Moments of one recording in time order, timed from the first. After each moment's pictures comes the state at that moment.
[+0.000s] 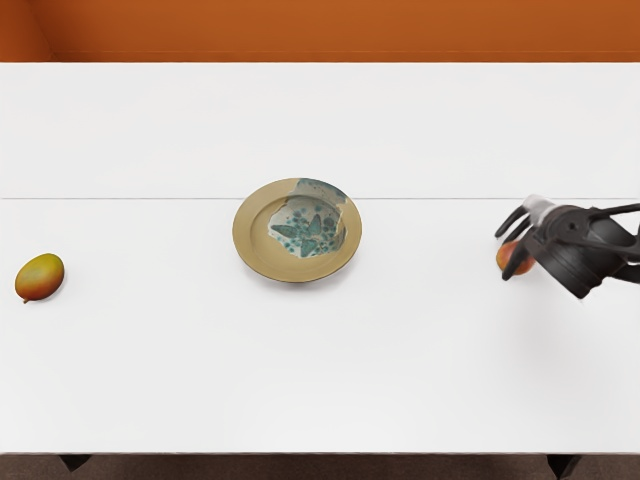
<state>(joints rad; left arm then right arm) 0.00 0.00 0.09 -0.32 -0.07 -0.29 -0.02 1.44 -0.57 -0.47 1.44 -0.30 -0.61 -0.61</state>
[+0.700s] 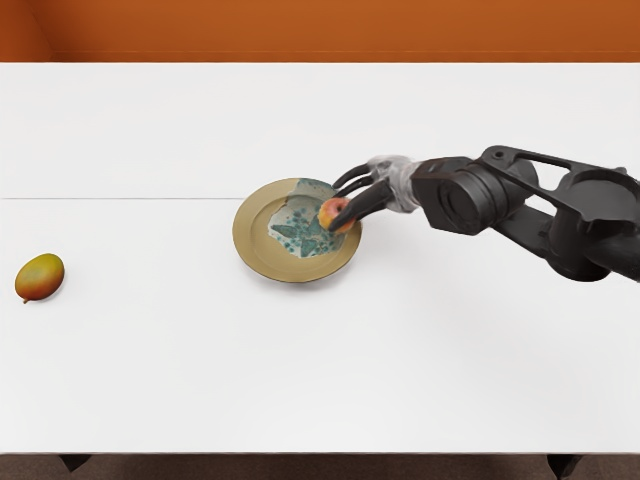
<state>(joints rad) 0.00 0.00 0.09 -0.32 -0.07 -0.29 -0.02 1.15 -0.29 0.30 1.21 -0.31 -0.31 -0.61</state>
